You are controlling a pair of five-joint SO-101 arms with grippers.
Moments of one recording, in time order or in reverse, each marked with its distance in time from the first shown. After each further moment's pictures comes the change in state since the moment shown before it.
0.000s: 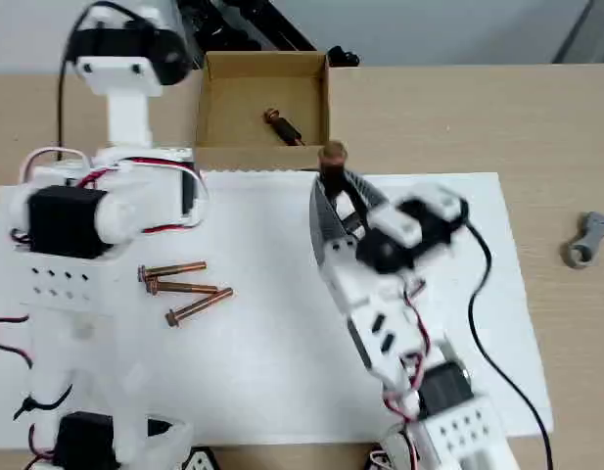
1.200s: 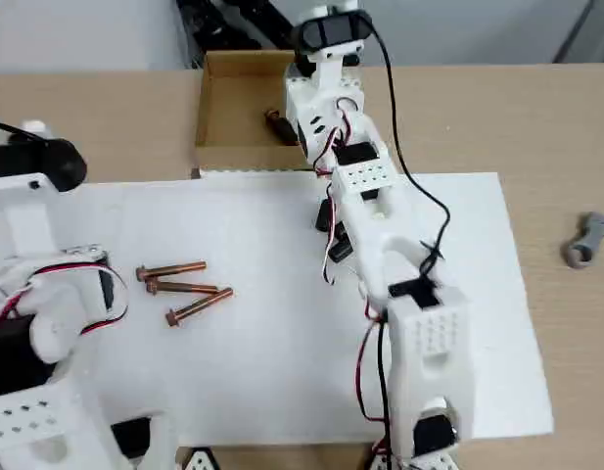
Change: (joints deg) left arm -21.9 -30.8 31.6 0.0 -10.0; right arm 8.4 109.5 -90.1 -2.5 0.0
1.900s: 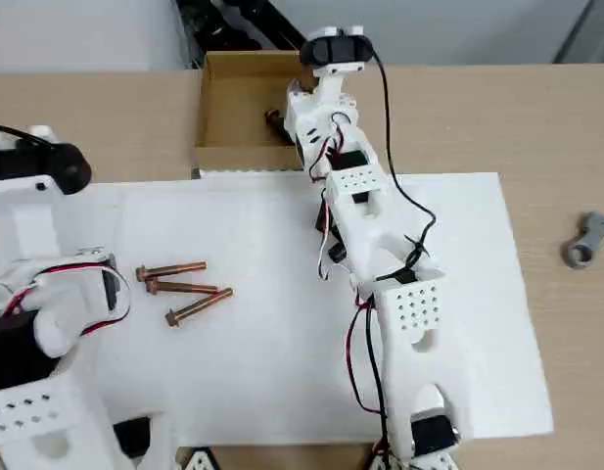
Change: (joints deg) left arm 0.0 -0.2 2.5 0.0 0.1; right arm 0.3 13.6 -10.5 1.1 -8.3
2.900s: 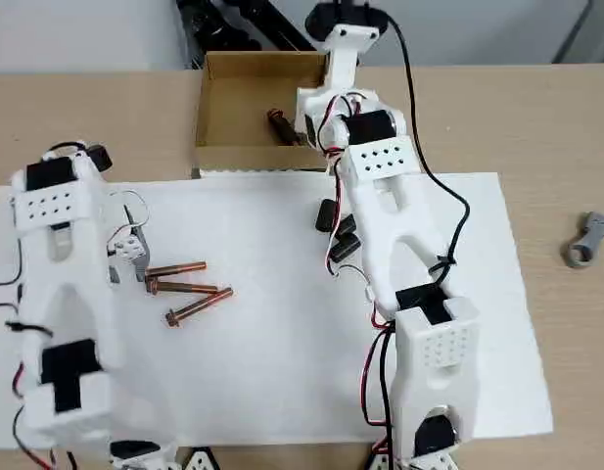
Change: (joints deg) left arm -0.1 54.8 -12.6 -0.4 16.4; right arm 0.0 -21.9 0.0 45.4 -0.1
